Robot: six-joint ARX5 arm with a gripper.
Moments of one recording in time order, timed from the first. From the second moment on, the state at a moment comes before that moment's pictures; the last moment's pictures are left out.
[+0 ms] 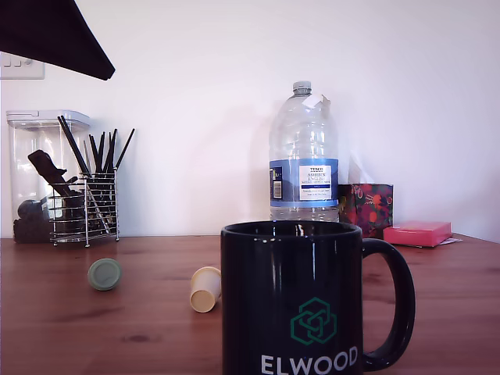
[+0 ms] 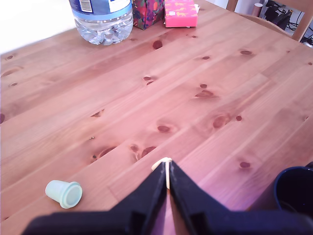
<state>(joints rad) -0.59 0.86 0.71 -0.35 0.11 -0.02</state>
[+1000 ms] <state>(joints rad) -0.52 0.86 0.45 0.04 0.11 0.07</state>
